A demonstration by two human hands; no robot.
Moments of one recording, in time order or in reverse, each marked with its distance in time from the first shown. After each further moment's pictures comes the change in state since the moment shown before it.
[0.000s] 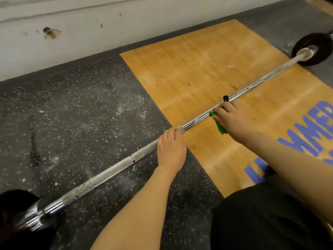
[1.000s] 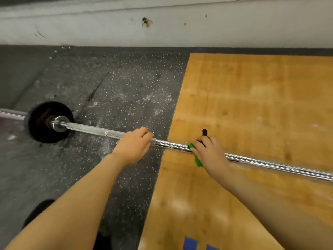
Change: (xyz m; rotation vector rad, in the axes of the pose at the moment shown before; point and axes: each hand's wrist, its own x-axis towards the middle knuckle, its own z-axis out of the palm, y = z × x) left_hand 0.054 0.080 -0.007 0.492 -0.162 -0.488; right_hand 0.058 0.118 0.118 0.662 -0.149 -0.538
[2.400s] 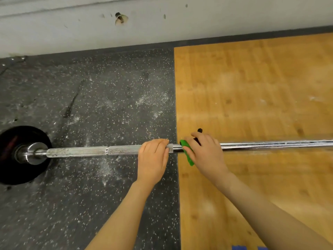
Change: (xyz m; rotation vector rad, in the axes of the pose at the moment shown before) left_hand 0.012 -0.016 0.090 -0.359 0.457 0.051; right_hand 0.033 -0.080 0.062 -0.196 0.075 0.243
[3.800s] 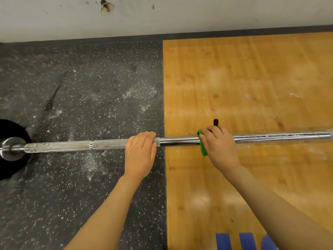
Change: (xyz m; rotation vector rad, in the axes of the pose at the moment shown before) left_hand -0.005 0.003 0.004 0.026 -0.024 -0.058; right_hand -0.024 0.063 -0.011 -0.123 0.113 0.094
